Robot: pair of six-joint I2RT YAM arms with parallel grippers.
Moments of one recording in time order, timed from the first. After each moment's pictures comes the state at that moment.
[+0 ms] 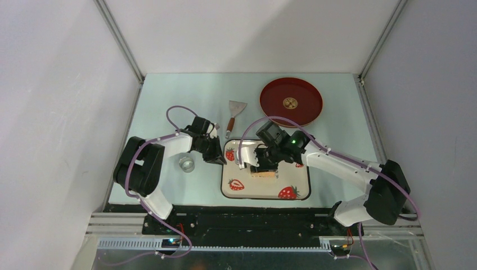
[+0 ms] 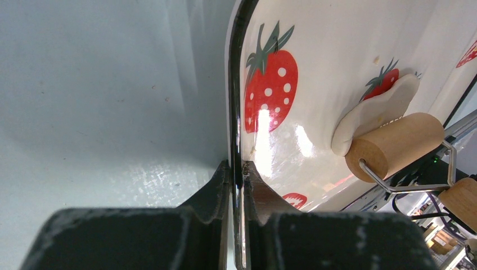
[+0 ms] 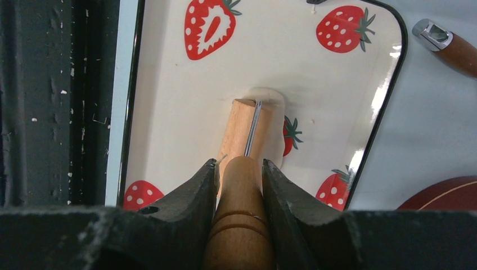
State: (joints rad) left arm -0.36 1.67 0.84 -0.35 0.44 -0.47; right arm 0.90 1.43 1.13 -0.75 -0.33 -0.86
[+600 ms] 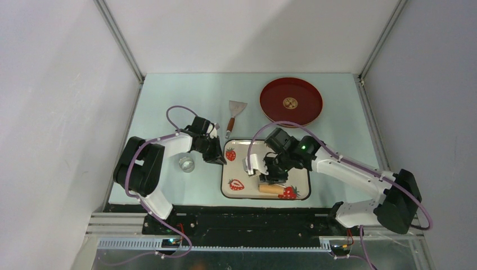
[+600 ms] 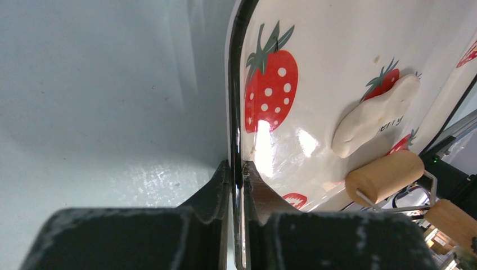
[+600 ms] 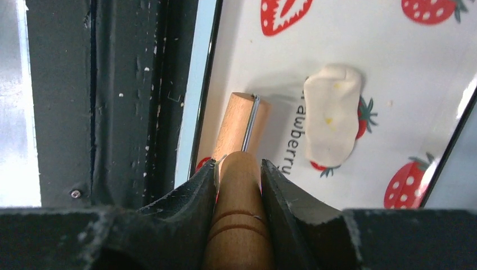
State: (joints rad) left arm -0.36 1.67 0.84 -0.35 0.44 -0.47; right arm 0.91 1.32 1.06 -0.86 -0.43 -0.79
